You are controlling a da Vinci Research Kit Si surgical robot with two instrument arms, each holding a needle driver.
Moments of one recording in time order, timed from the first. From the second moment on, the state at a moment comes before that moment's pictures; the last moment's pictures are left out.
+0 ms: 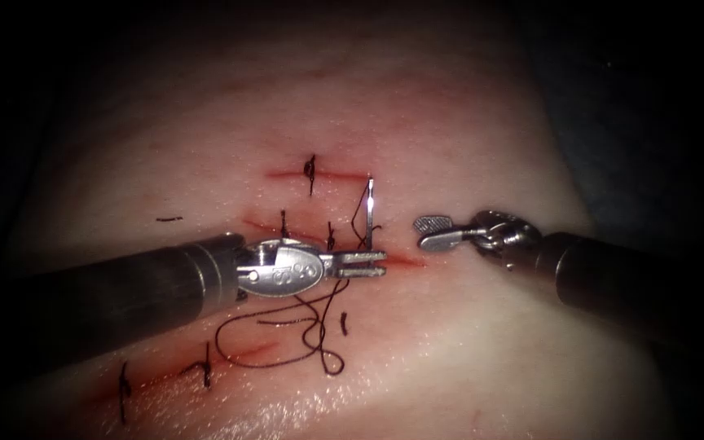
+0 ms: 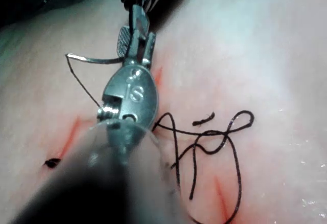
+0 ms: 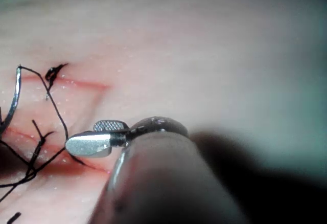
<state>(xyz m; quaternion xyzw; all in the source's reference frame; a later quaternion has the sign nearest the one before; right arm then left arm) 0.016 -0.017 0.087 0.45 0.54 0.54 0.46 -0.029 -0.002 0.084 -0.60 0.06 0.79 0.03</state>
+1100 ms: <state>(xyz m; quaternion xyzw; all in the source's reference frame) 0.020 -0.017 0.085 0.45 0.49 0.59 0.46 -0.030 -0.004 0.084 -0.58 0.12 0.81 -0.01</state>
